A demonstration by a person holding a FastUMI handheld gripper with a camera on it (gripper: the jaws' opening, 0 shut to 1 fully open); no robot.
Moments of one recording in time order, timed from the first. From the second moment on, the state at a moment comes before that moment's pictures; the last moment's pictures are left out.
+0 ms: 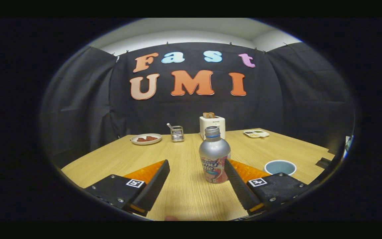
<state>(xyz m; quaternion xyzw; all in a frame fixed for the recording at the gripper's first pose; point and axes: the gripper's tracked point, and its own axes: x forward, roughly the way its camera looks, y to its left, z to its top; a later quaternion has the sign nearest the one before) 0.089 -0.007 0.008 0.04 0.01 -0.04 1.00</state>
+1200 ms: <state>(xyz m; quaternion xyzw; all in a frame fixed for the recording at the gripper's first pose) 0.025 0.027 -0.002 0.02 0.01 0.02 1.00</state>
